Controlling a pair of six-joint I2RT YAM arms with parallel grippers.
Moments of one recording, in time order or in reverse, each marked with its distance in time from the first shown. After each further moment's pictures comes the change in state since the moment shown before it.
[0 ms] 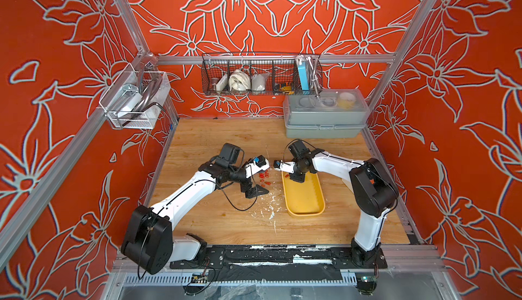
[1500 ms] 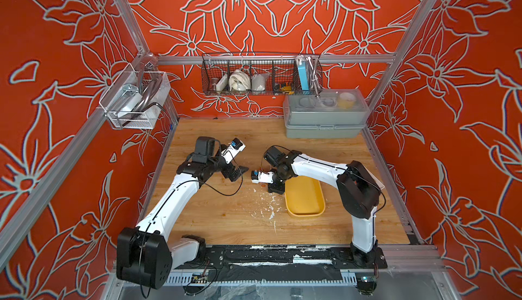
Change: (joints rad) left arm 0.257 -0.116 0.016 0.022 -0.259 -0.086; right arm 0.252 0.118 0.230 -0.236 -0.200 0.189
